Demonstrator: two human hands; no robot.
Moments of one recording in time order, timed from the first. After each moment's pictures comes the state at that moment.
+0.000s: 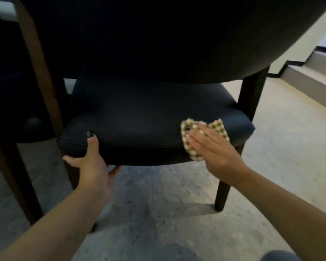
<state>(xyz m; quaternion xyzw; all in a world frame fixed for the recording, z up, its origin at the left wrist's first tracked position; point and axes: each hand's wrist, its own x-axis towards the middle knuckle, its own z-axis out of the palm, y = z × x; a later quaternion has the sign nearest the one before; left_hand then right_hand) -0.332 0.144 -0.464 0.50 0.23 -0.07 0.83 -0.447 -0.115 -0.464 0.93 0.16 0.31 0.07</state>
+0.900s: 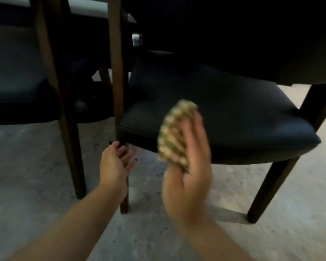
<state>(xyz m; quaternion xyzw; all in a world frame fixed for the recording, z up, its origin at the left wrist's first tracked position) -0.317 0.218 -0.509 0.52 0.21 -0.07 0.83 -0.418 0.126 -0.446 0.77 0.00 0.46 -0.44</state>
